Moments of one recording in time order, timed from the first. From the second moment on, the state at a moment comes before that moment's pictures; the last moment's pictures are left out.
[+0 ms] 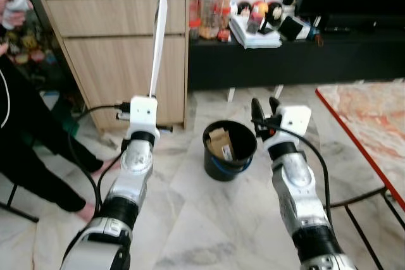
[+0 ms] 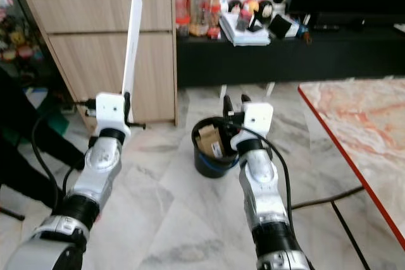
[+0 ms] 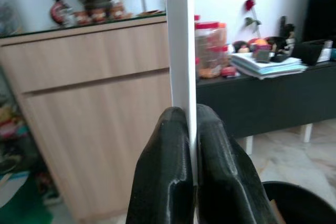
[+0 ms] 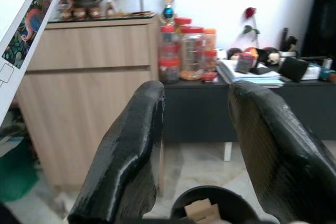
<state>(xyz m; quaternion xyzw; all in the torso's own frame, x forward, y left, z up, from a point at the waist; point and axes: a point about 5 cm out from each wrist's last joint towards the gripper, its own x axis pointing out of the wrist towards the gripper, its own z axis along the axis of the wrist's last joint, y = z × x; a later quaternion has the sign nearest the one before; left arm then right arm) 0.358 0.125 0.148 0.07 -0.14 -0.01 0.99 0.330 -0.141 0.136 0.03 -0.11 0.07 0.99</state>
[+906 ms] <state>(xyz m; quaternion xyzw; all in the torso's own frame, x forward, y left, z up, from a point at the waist) 0.337 0.152 0.072 0.11 0.02 -0.01 0.99 0.292 -0.183 0.024 -0.01 0.13 0.04 0.99</state>
